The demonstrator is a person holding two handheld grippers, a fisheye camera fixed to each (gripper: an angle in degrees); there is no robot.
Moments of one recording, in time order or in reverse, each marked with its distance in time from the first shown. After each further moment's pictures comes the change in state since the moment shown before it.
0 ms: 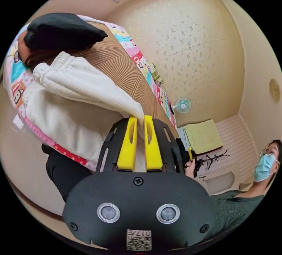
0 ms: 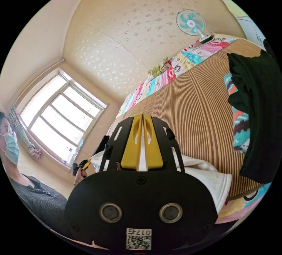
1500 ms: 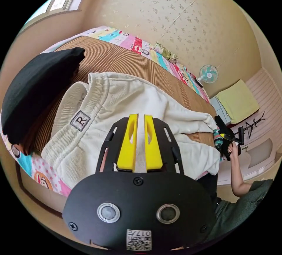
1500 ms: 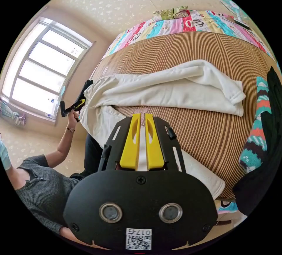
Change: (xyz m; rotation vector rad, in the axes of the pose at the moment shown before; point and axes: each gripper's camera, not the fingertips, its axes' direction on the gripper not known) left arm 0.039 -0.001 0.256 -0.328 -0.421 0.297; right arm -0.025 0.018 0.179 -0.691 0.130 -0.136
